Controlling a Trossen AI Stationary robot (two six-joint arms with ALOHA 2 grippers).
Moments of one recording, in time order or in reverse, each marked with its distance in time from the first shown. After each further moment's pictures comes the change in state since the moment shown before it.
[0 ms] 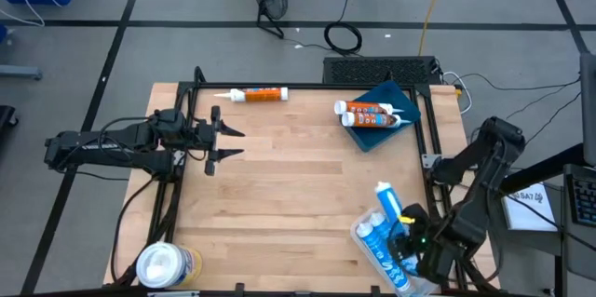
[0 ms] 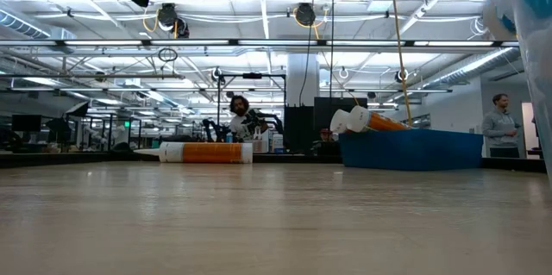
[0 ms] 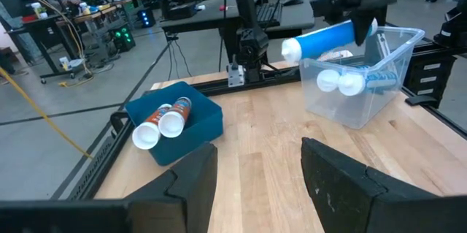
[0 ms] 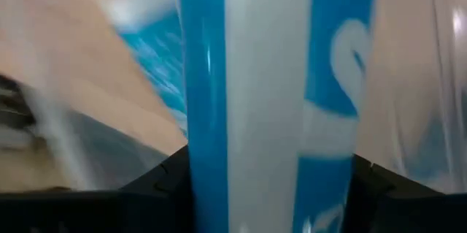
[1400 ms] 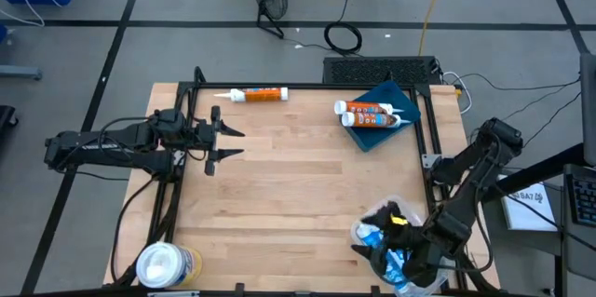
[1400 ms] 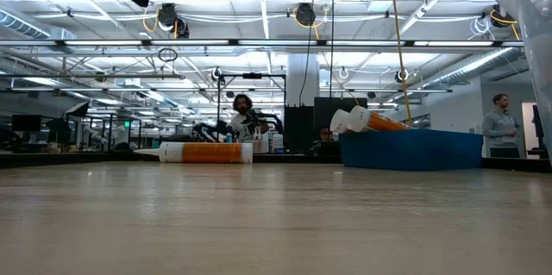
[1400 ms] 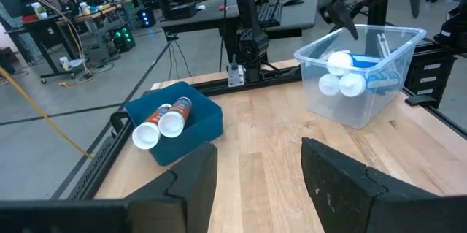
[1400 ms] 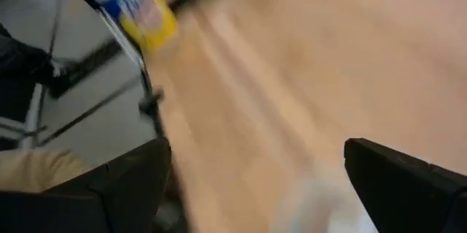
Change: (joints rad) left arm 0.000 0.000 0.000 0.000 0.000 0.000; right arm -0.103 0.022 -0.010 0.473 0.648 -0.923
